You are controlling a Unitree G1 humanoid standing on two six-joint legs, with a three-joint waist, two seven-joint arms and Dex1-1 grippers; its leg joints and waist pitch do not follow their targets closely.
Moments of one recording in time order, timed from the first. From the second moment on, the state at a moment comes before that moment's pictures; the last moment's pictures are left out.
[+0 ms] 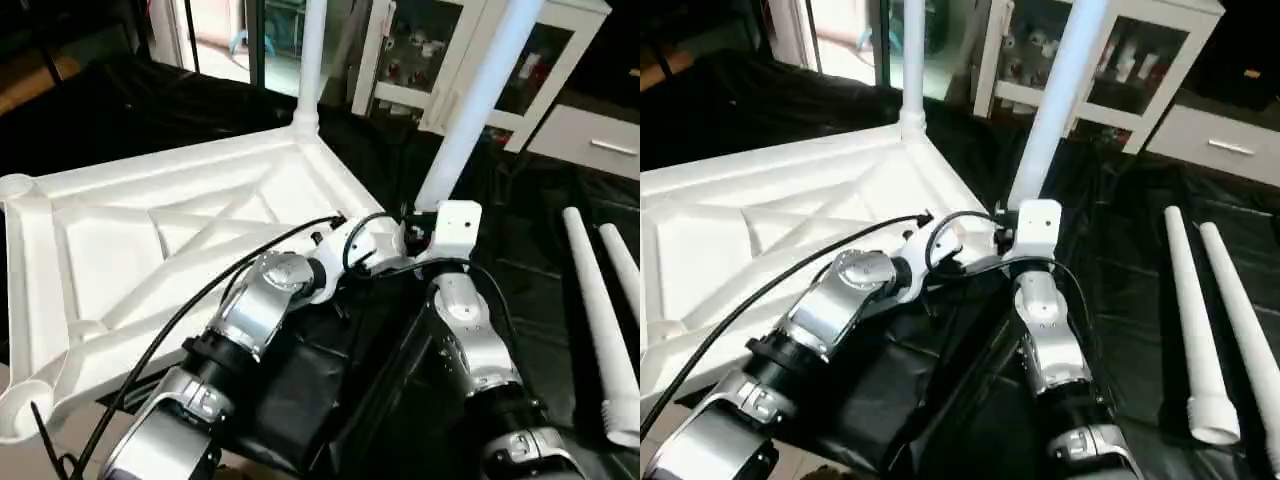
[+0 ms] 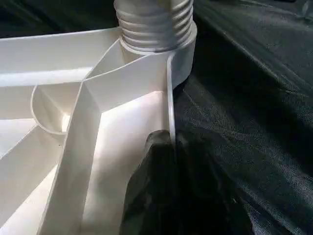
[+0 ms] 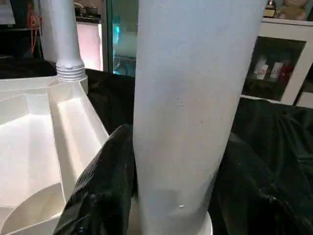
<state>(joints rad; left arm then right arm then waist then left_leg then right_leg) -0.65 0.09 -0.36 0.45 0.16 0.41 -0.68 -0.44 -0.06 0.06 0.51 0.12 -0.14 -0.14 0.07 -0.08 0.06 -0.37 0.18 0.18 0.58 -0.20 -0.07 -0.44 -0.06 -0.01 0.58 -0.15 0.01</state>
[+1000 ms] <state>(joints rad) -0.51 0.35 -0.35 0.27 0.07 0.23 -0.99 -0.14 -0.42 0.06 0.12 0.42 0.10 0.63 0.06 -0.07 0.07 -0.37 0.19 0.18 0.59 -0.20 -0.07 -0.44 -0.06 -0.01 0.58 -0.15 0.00</state>
